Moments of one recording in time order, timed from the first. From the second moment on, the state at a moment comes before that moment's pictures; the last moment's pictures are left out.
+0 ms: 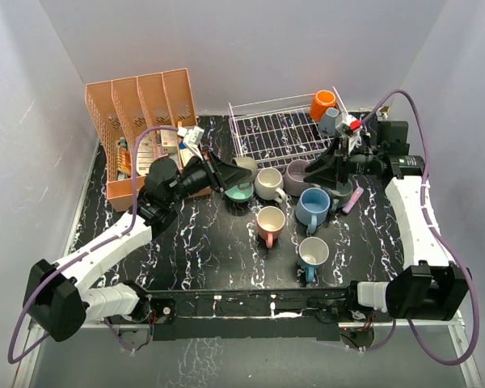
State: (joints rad) left arm -0.63 1.15 0.85 0.33 0.40 -0.77; right arm -0.09 1.26 1.22 -0.70 -1.36 -0.50
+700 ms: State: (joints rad) left arm -0.63 1.35 0.87 1.27 0.62 -1.22; right arm 0.12 0.84 0.96 0.04 -1.26 -0.01
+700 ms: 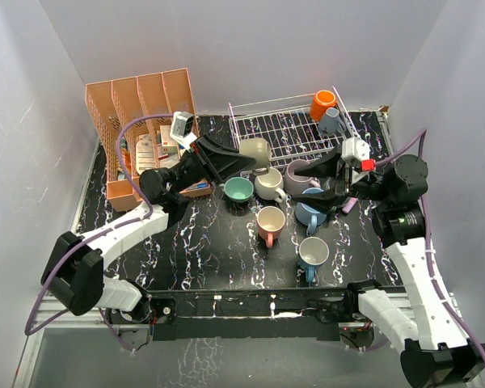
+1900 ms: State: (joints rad) left arm -0.70 1.49 0.95 1.34 0.68 -1.19; right arm 0.35 0.99 0.87 0.44 -0.96 0.46
